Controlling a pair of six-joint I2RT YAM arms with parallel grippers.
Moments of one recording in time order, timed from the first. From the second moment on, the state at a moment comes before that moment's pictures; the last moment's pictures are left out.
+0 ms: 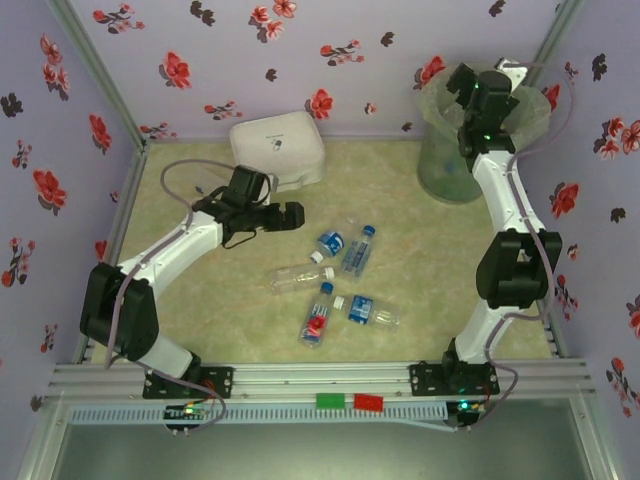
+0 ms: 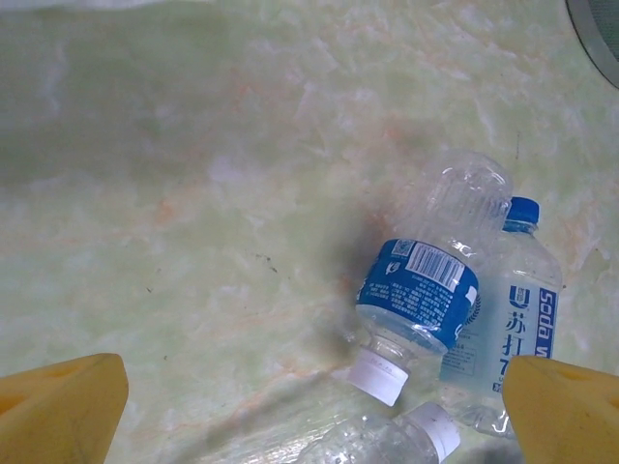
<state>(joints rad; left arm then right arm) -0.52 1.52 1.18 -0.52 0.16 -0.45 0.00 1.80 1.74 -0.04 0.31 0.42</state>
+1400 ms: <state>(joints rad) -0.71 1.65 1.08 -0.78 0.21 -0.02 0.40 1.19 0.81 -0.39 -0.02 0.89</state>
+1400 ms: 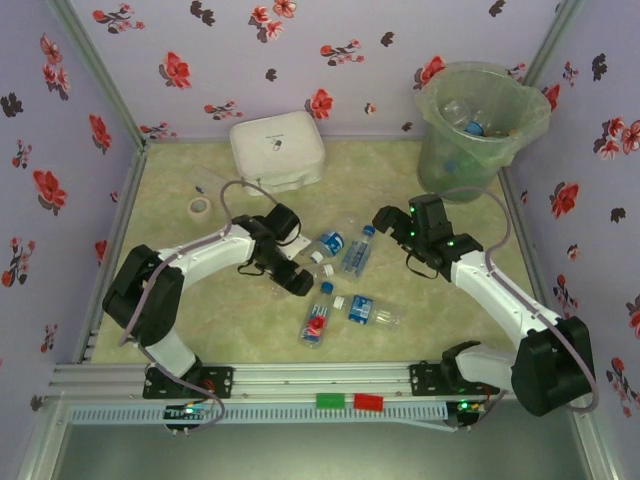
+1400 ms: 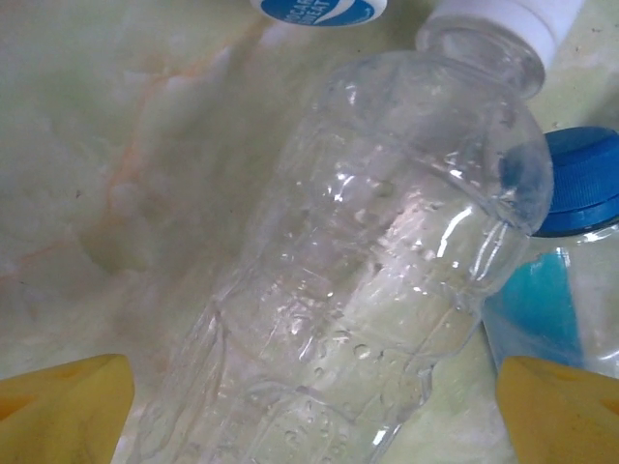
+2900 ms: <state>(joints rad) -0.73 1.53 1.06 -0.76 0.14 -0.06 0.43 1.39 0.83 -0.06 -0.28 0.97</state>
